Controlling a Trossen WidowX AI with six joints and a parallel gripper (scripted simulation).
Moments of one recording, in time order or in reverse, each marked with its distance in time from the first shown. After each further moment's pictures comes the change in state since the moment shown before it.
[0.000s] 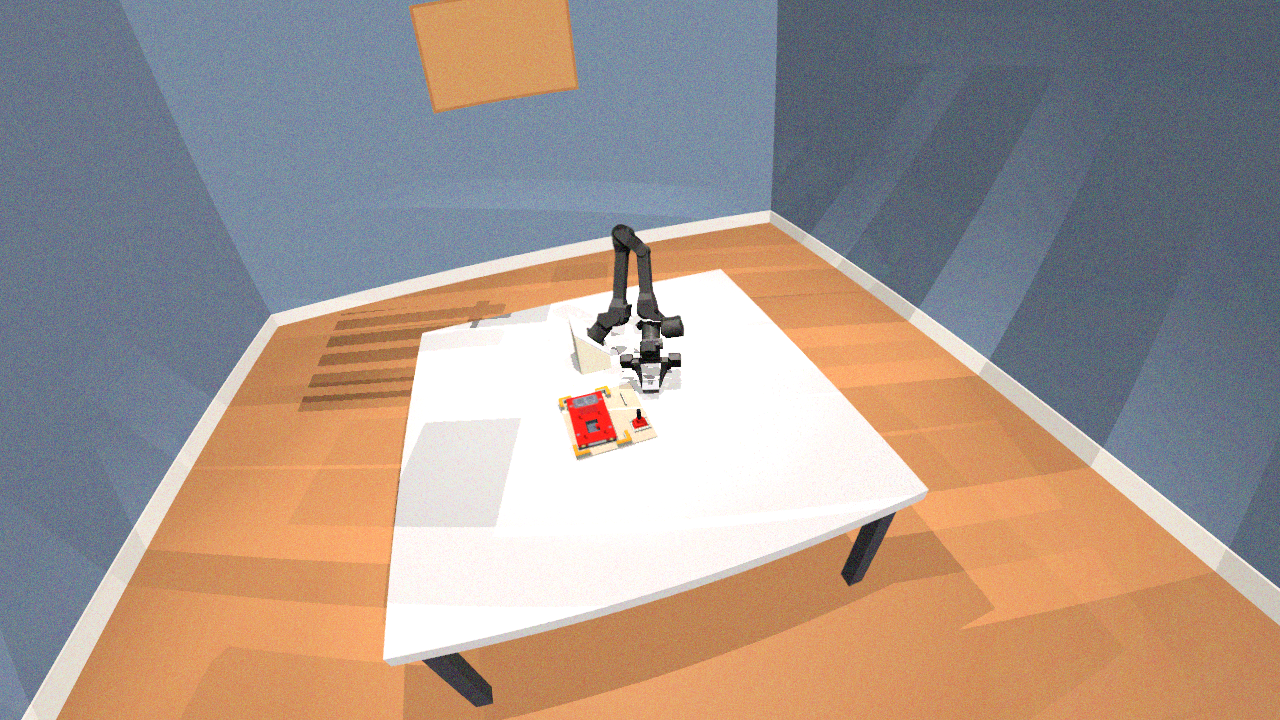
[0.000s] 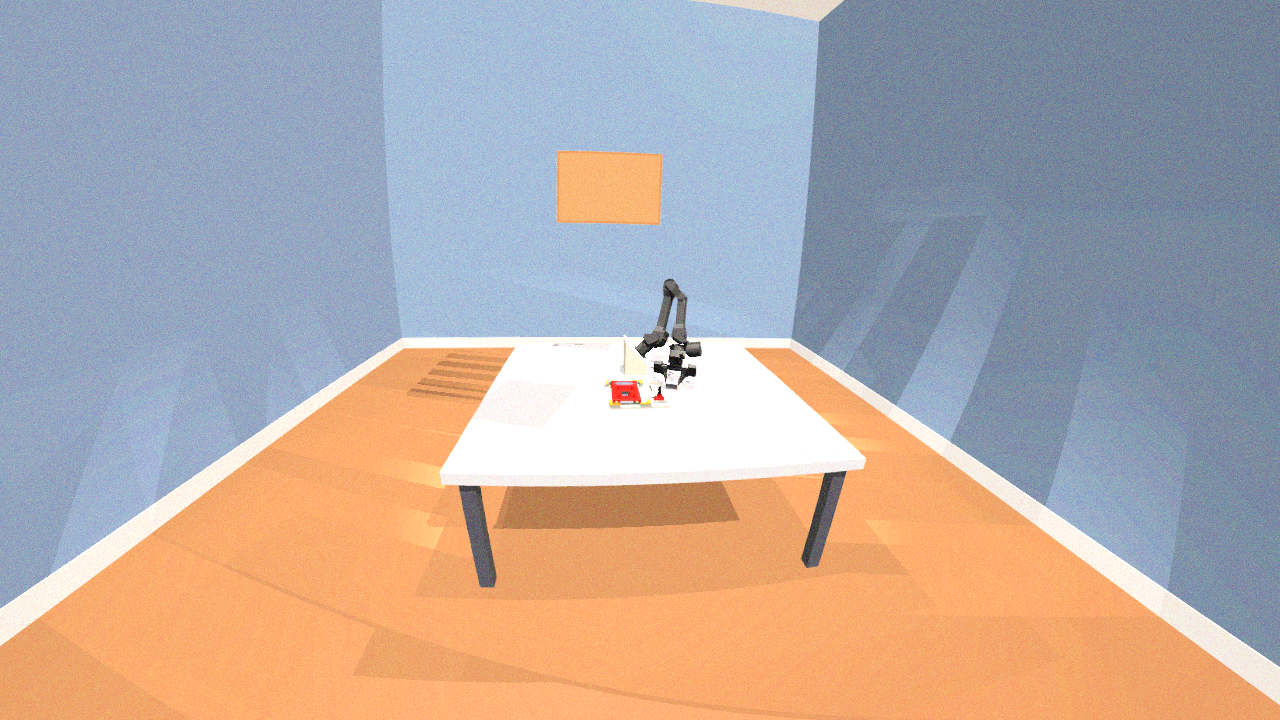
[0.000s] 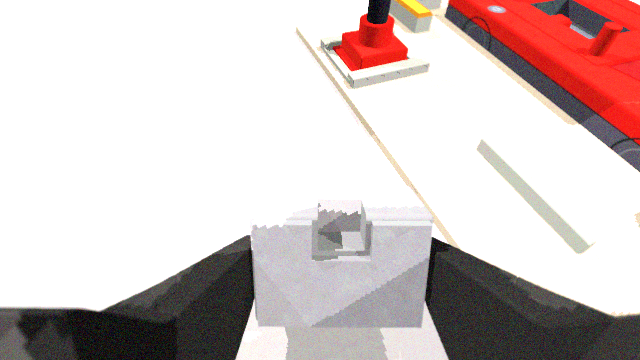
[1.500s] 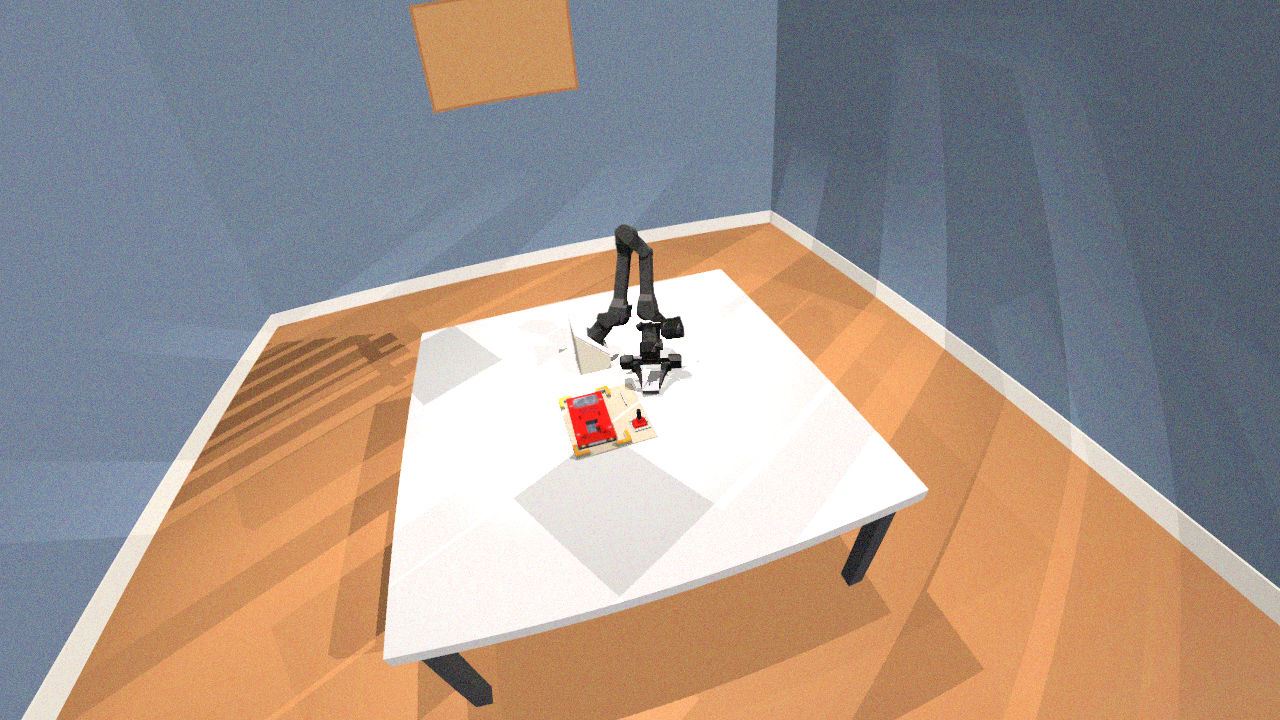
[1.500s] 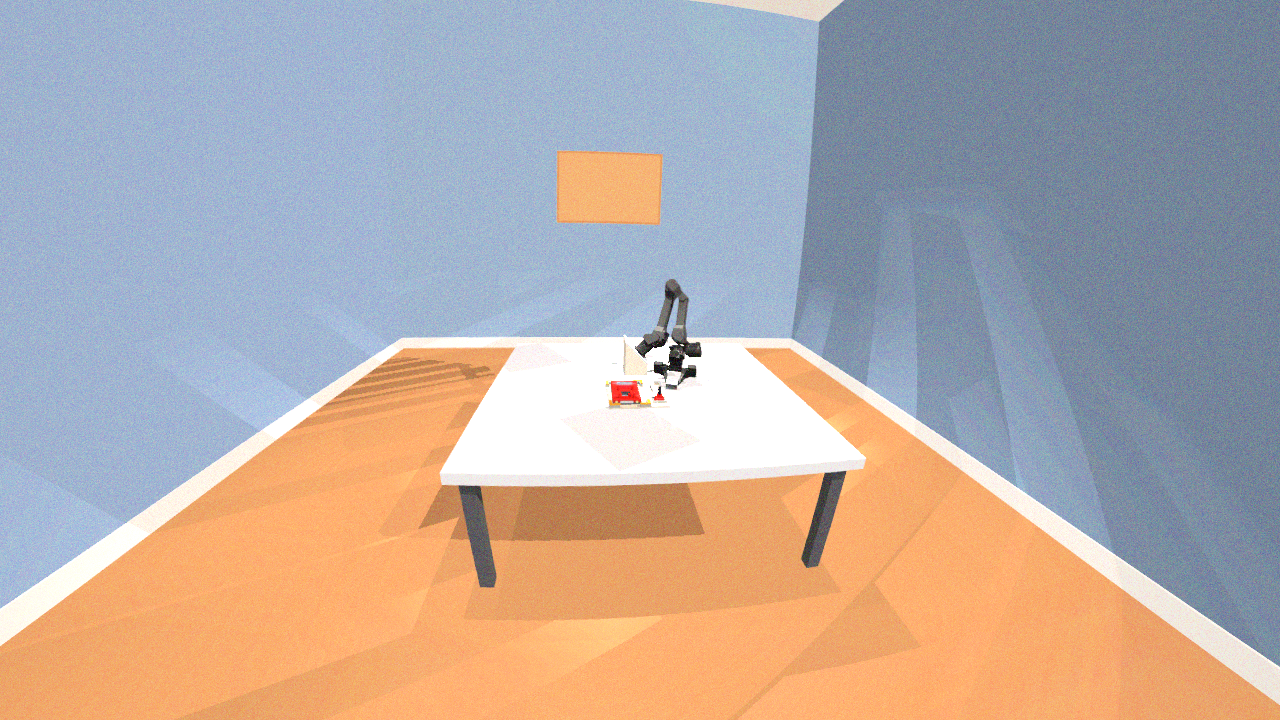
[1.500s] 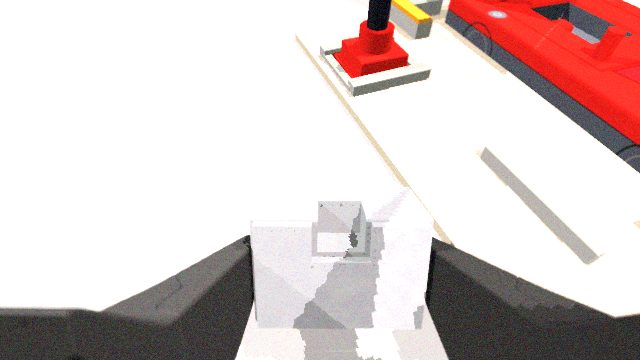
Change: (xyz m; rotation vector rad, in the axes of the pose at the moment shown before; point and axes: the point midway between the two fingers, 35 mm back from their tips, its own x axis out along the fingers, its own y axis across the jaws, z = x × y) arm 0.004 0.000 0.002 0.007 -0.012 -0.002
